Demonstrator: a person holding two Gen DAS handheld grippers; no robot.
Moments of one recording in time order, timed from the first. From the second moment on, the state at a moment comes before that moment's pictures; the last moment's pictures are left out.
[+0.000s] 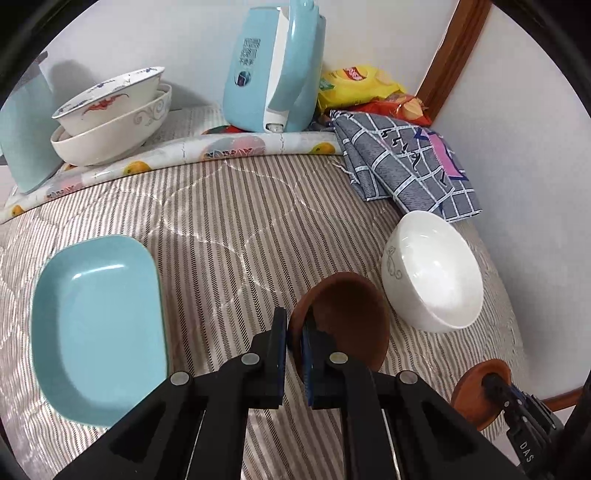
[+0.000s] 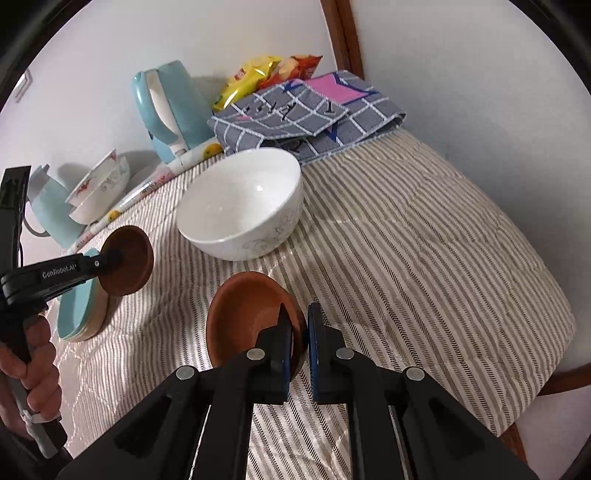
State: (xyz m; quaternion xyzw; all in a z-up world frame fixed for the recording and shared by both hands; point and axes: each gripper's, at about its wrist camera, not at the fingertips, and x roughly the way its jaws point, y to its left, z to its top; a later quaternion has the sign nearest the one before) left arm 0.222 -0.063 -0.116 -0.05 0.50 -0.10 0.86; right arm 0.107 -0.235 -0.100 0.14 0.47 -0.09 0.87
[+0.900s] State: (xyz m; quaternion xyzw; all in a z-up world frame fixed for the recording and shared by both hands) left arm 0.224 -0.034 -0.077 -0.07 0.47 -0.09 0.87; right arm 0.157 -0.216 -0.046 0.11 0.43 -0.08 0.89
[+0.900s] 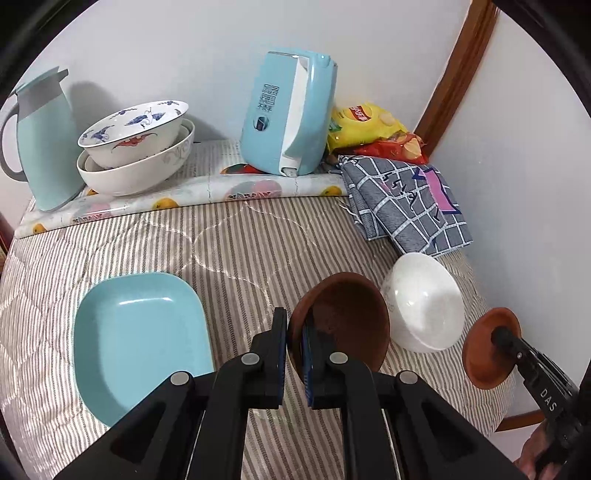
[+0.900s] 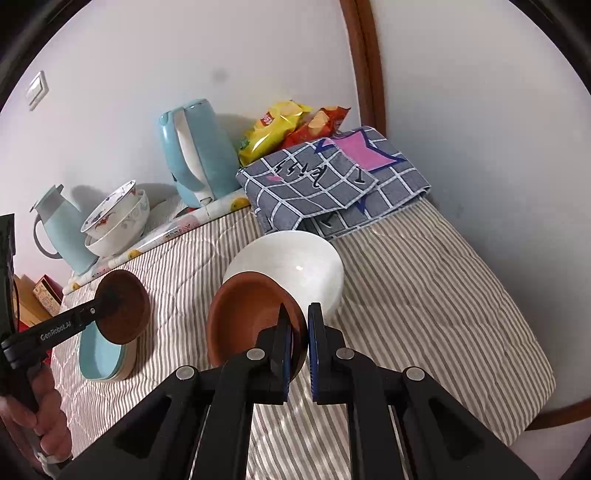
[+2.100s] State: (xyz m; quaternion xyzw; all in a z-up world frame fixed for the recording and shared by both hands) left arm 0.282 -0.040 -0.129 -0.08 0.51 -0.09 0.85; right arm 0.254 -0.228 -0.116 0.08 0.50 -0.09 0.86
